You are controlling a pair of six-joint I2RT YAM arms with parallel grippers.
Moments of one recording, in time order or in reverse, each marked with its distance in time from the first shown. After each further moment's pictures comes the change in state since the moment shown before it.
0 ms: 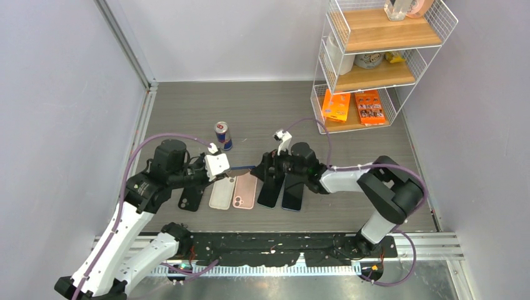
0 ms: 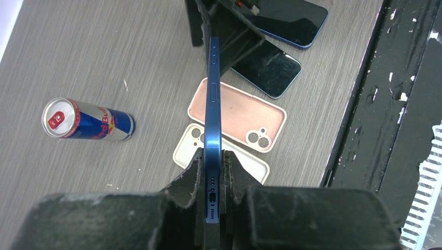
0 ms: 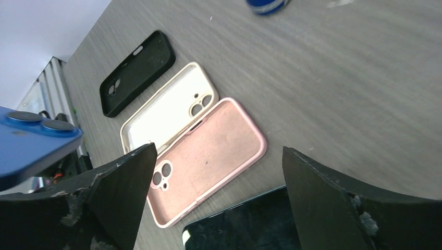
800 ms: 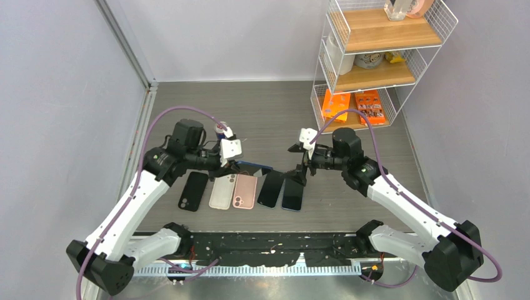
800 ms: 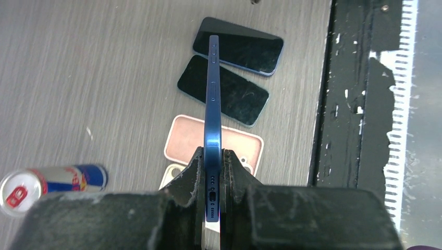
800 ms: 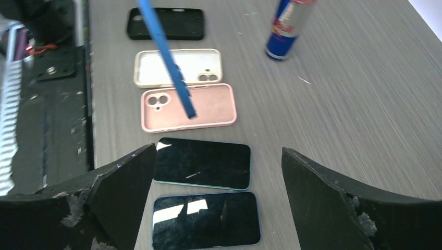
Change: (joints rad) left arm -0.003 0.238 0.111 0.018 0.192 0.040; right arm -0.209 -0.638 0.072 -0.714 -0.353 -0.754
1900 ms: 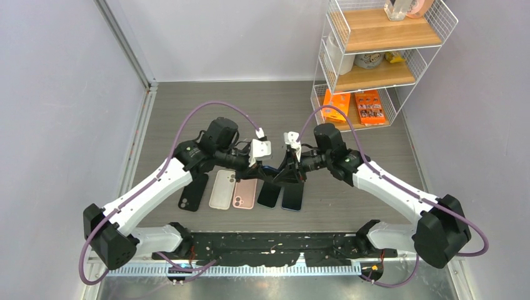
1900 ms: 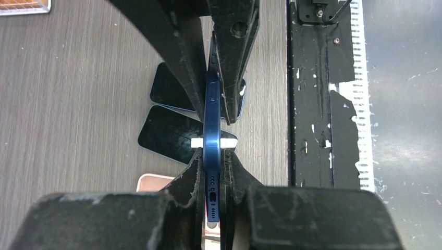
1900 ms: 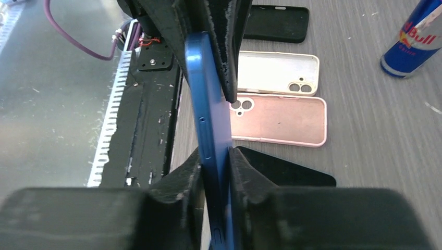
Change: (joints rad) left arm -0.247 0.222 0.050 0.197 0.009 -0.155; right arm 0.071 0.179 0.109 -0.109 -0.320 0.013
